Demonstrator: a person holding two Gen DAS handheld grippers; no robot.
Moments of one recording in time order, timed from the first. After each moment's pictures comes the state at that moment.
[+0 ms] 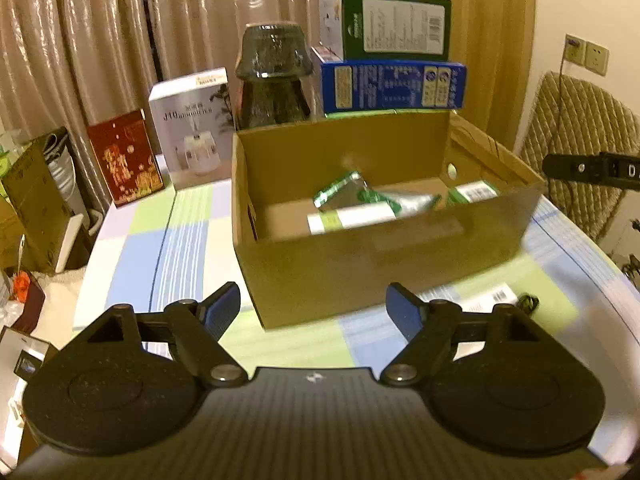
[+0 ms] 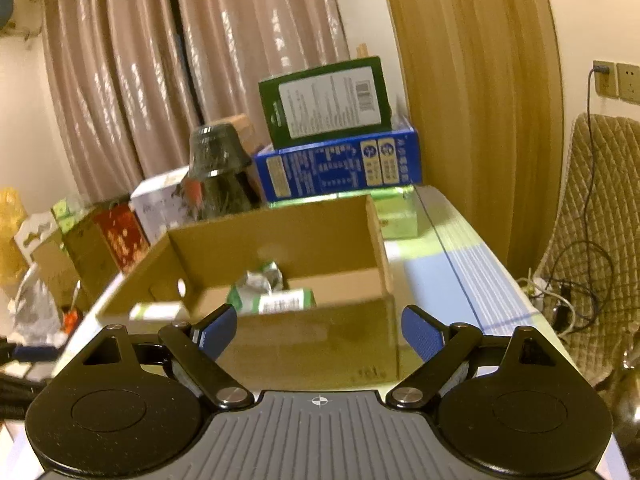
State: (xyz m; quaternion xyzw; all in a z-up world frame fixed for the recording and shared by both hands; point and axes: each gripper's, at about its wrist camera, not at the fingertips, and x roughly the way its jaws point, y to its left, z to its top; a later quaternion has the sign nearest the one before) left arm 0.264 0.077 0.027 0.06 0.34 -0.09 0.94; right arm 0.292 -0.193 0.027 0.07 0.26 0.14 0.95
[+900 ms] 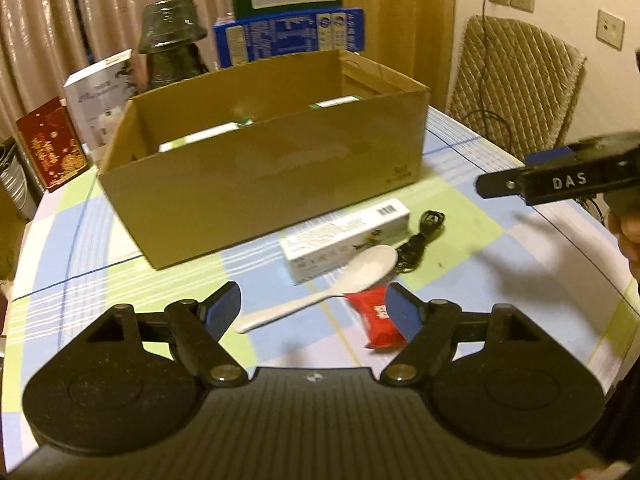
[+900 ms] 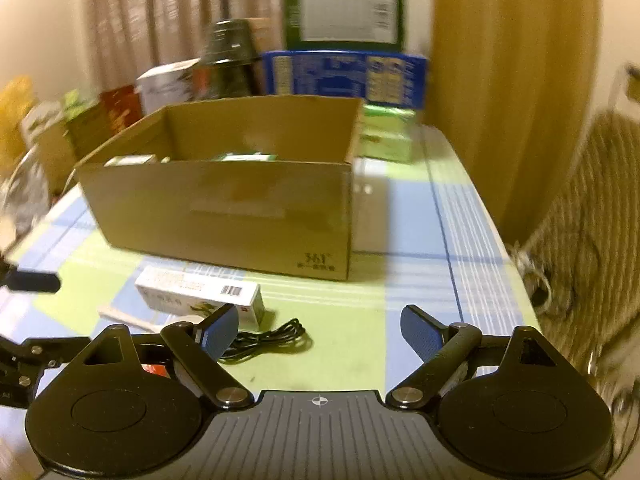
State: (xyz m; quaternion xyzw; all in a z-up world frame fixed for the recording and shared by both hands) left arm 0.202 -0.007 -0.024 0.11 0.36 -0.16 0.91; right arm 0.277 -0.224 -0.032 -0.06 0.34 0.18 0.92
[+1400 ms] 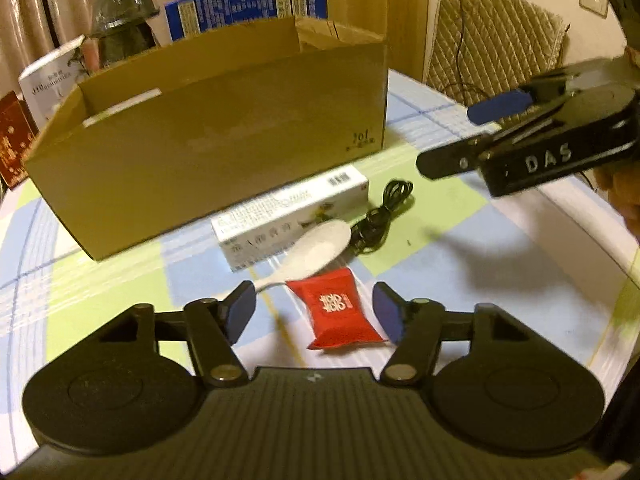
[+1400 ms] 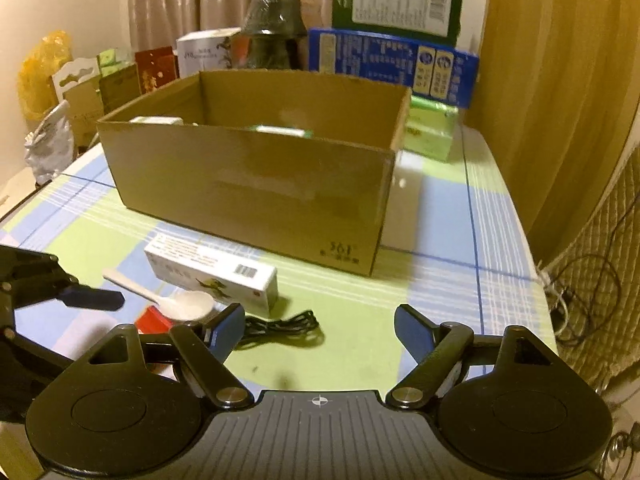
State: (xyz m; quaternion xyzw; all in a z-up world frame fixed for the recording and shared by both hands) left arm 0.214 -0.045 -0.068 0.12 0.39 -0.19 0.89; right arm 0.292 -0.213 -0.050 -0.10 0.36 0.22 0.90
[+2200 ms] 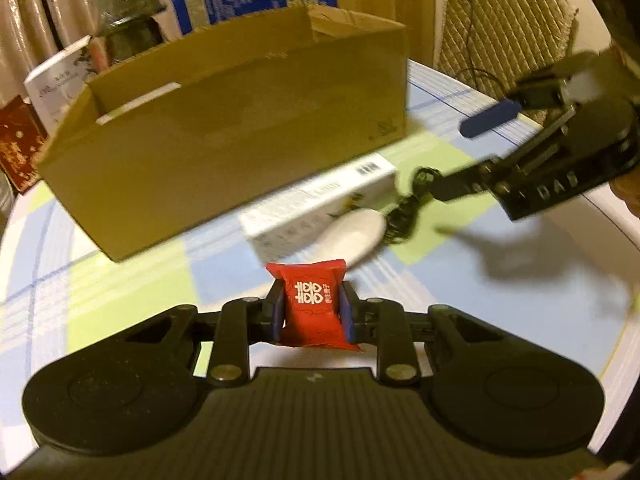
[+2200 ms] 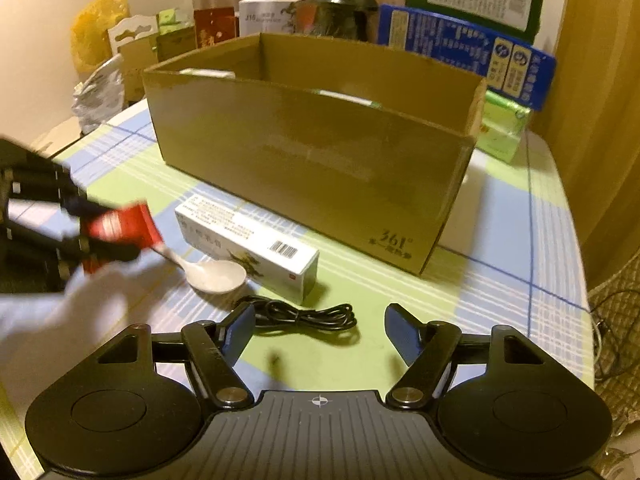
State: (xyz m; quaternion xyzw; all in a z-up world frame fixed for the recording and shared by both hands) left arm 0.223 -0.026 -0.063 0.15 0.38 -0.17 0.89; right arm 0.308 -0.198 -0.072 -0.15 0.37 0.31 0.86
